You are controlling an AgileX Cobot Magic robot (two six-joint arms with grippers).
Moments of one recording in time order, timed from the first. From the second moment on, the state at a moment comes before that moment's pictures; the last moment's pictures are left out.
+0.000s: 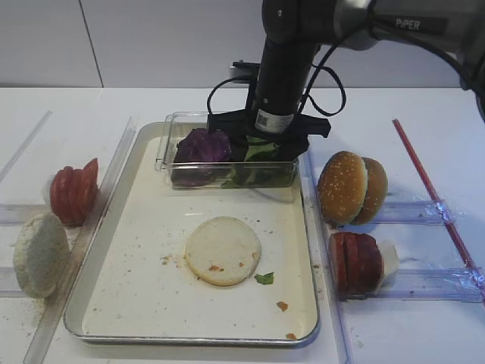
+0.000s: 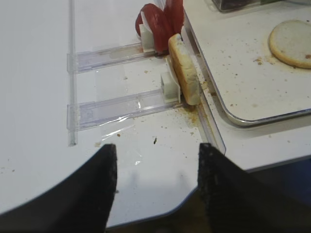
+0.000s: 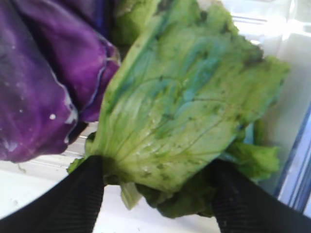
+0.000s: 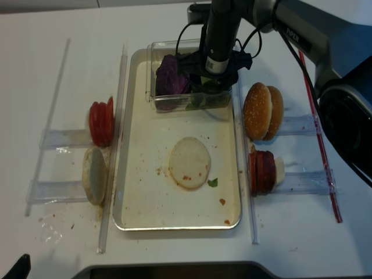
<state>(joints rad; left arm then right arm) -0.09 -0.02 -0.49 -0.02 1.19 0.06 0.49 2.25 -1.95 0.16 1.20 0.26</state>
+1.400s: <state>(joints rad) -0.09 -0.02 -0.49 -0.02 1.19 0.06 0.49 2.23 -2.08 0.16 1.24 0.26</state>
